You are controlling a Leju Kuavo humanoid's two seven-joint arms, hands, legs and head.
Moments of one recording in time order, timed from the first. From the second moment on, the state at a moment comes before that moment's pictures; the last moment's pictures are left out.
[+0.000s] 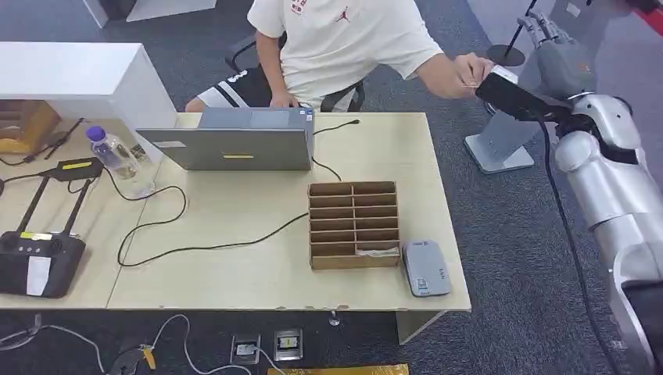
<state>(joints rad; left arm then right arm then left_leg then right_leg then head) -0.19 0.18 0.05 -0.20 -0.13 0.16 -0.13 -1.08 -0.46 0.53 -0.80 0.66 -0.08 -0.20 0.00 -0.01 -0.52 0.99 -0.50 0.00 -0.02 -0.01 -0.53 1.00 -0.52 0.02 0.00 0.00</state>
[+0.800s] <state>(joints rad) -0.19 0.18 0.04 -0.20 -0.13 0.16 -0.13 -1.09 -0.45 0.53 -0.85 0.66 -0.04 -0.20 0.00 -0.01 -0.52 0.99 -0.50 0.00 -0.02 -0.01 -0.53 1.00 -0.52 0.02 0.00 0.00</state>
